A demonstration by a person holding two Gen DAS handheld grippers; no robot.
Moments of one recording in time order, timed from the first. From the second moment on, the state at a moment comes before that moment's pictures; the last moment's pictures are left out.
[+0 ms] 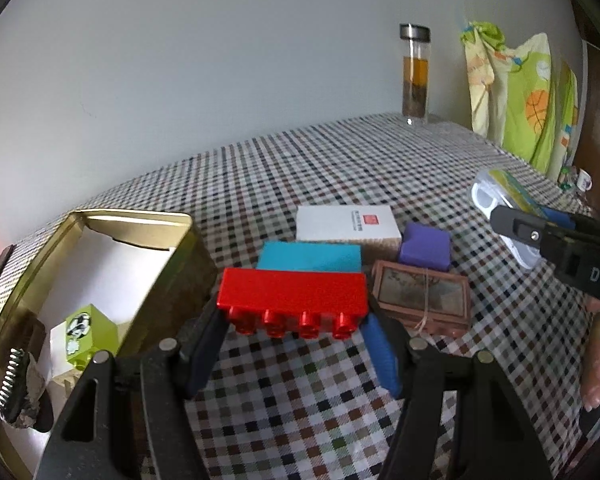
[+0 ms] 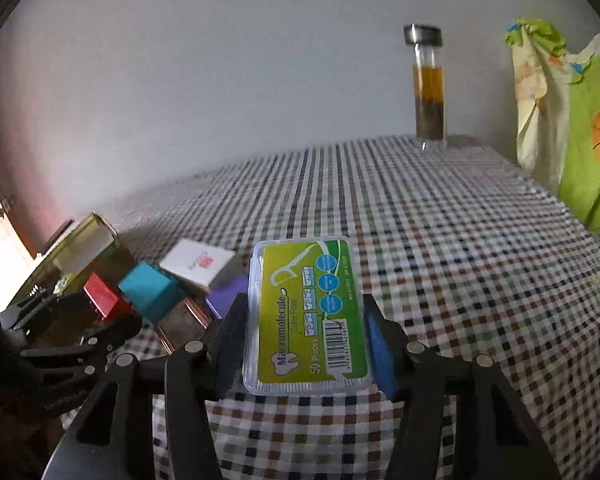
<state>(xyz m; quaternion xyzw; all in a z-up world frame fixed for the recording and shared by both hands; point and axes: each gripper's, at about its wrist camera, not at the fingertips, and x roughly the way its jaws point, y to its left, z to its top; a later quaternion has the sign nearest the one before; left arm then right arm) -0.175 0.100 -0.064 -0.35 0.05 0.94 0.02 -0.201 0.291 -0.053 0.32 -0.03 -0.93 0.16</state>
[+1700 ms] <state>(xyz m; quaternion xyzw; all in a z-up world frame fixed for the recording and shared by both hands) -0.117 0.053 -0.037 -0.21 -0.02 0.97 -0.09 -0.163 0.245 -0.032 0.21 0.01 -0.97 0.13</state>
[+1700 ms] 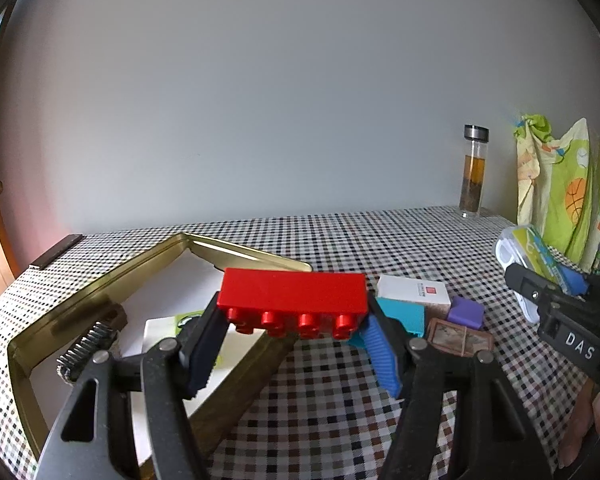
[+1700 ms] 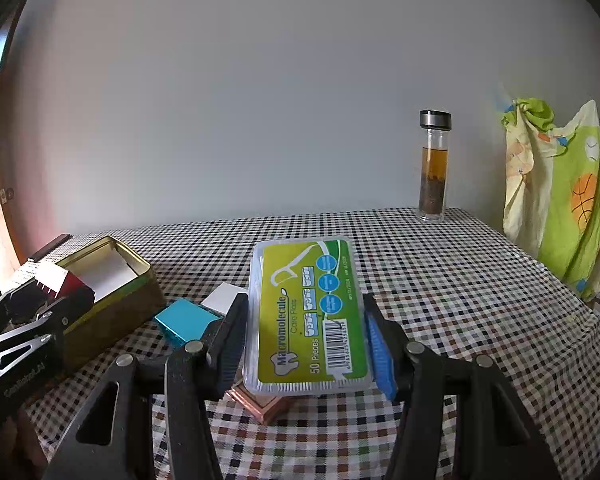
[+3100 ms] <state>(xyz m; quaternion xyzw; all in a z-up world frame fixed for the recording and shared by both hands) -0.093 0.019 -0.034 -0.19 -0.04 0.97 -0.12 -0.141 0.209 -0.028 0.19 0.03 -0.97 0.16</state>
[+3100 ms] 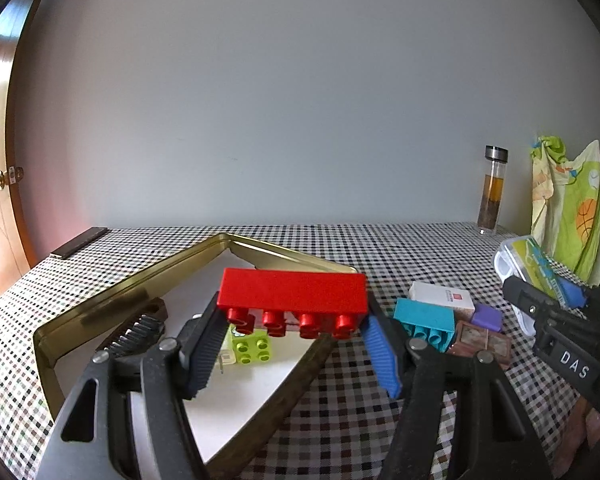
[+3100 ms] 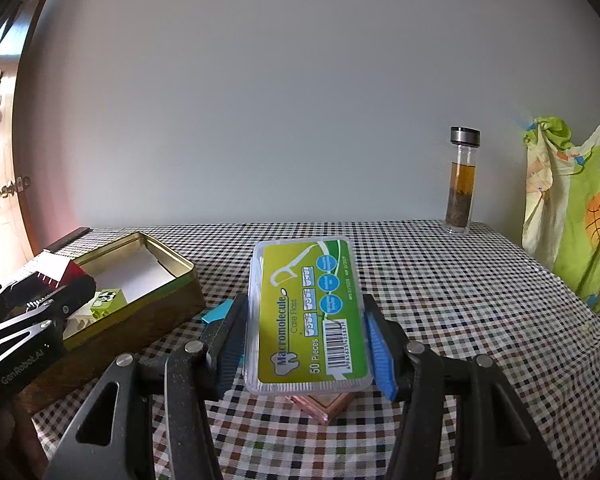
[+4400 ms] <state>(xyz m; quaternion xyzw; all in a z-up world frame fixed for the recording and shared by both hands) -0.066 -0.010 -0.031 -0.17 -0.05 0.97 -0.16 -0.114 0.148 -0.028 0.18 0.05 -0.95 0.25</state>
